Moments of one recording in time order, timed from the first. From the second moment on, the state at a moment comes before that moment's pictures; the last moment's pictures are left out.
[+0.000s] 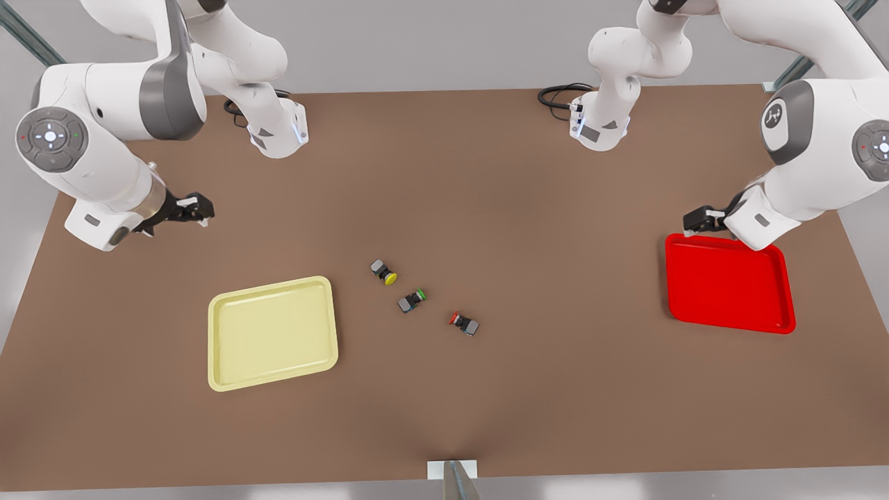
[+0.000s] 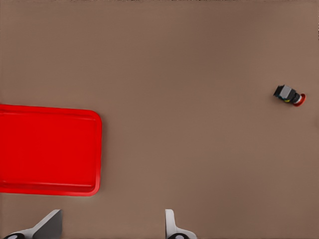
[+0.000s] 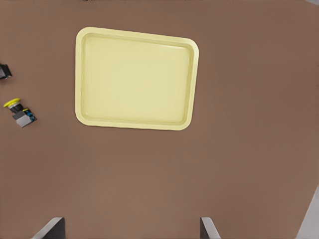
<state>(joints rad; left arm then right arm) -0.20 0.18 0.18 -1.38 -0.05 1.43 0.07 0.09 0.15 0.07 -1.34 -0.15 1.32 -0.12</state>
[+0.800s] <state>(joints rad) -0.57 0.82 -0.04 -1.30 -0.08 2.22 -1.15 0.52 0.51 0.08 -1.70 -0.03 1.77 0.05</state>
